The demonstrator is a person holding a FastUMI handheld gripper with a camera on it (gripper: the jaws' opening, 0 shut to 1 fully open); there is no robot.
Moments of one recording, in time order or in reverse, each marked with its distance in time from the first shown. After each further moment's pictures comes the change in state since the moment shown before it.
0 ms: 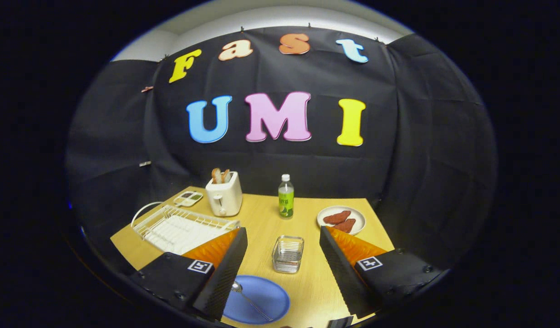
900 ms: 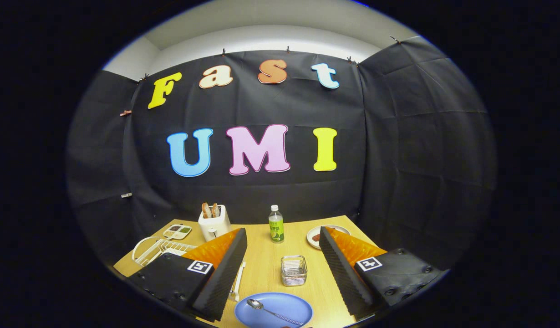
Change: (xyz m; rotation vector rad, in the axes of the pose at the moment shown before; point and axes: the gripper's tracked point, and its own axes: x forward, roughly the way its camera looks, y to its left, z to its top) arm -0.047 0.046 0.050 0.072 -0.158 -0.170
